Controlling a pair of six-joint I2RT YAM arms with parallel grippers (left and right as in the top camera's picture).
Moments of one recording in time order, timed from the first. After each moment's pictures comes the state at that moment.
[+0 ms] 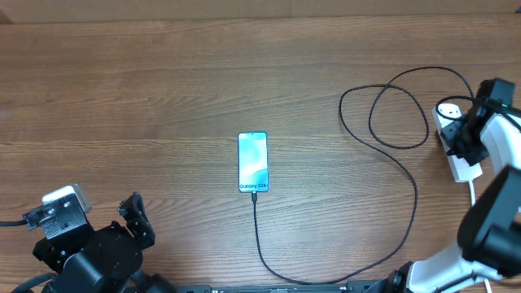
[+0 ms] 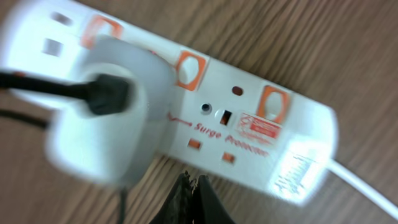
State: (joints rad) left arm -0.76 0.73 1.43 -1.68 -0.70 -1.00; right arm -0.43 1.79 1.25 -0.77 0.16 0.59
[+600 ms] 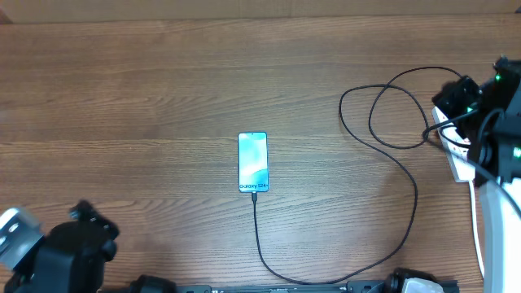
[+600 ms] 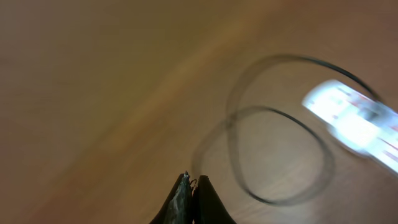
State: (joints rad) left arm -0.25 0.70 1.43 -1.68 -0.69 -1.00; right arm -0.20 1.19 1.25 -0.65 -0.11 0.59
